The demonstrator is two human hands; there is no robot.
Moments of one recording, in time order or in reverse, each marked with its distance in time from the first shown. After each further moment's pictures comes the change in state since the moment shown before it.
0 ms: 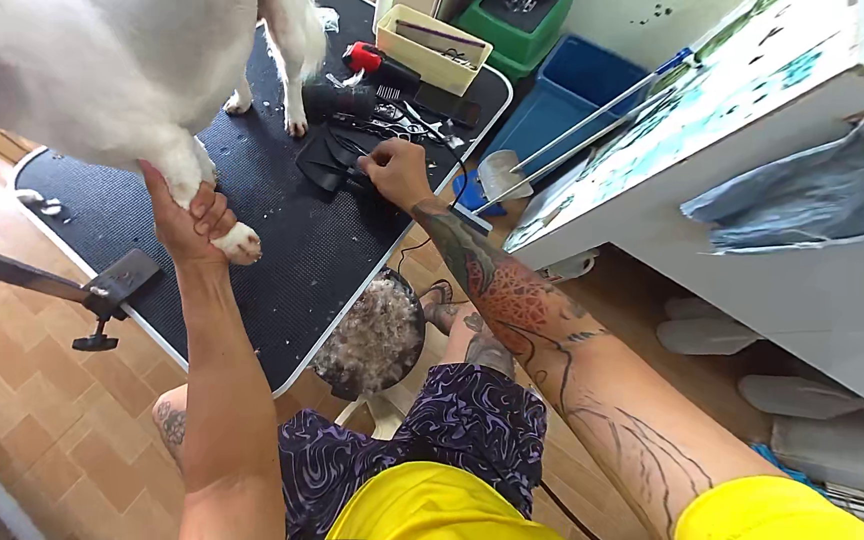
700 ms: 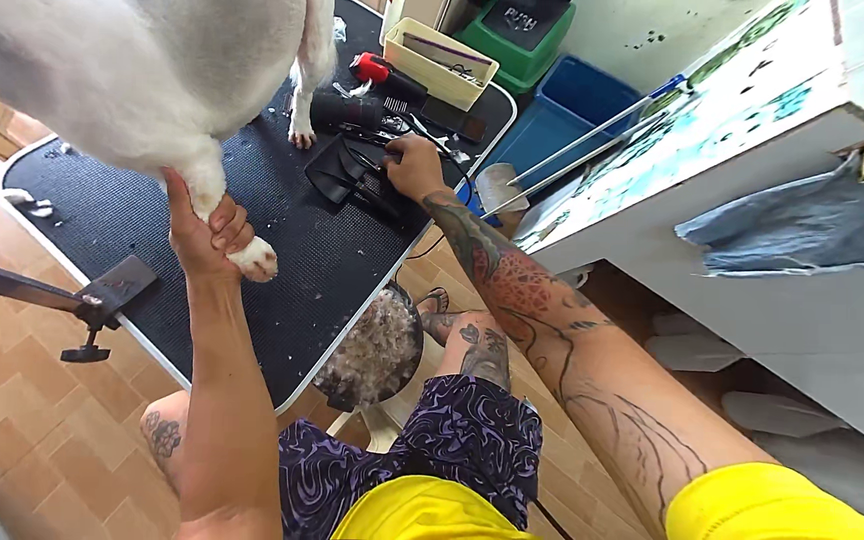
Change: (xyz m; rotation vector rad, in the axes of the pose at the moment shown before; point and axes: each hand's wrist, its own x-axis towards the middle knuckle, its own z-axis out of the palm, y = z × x) left_hand -0.005 -0.005 0.013 -0.068 0.029 -0.028; right_hand 0.046 0.029 0.002 -0.252 -0.124 0.022
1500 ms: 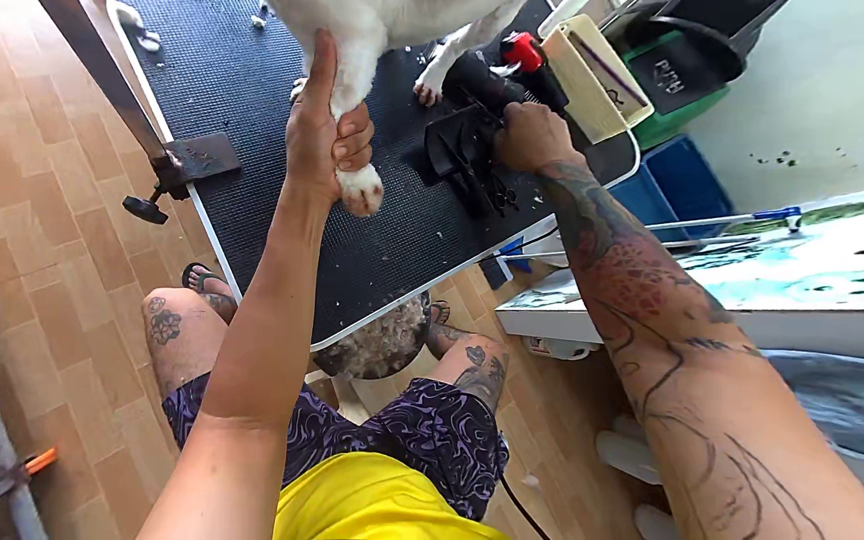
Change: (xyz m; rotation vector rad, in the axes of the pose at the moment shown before) left_hand 0.000 0.008 0.001 -0.172 0.061 0.044; right_hand 0.050 -0.043 -0.017 -0.566 -0.338 -0.163
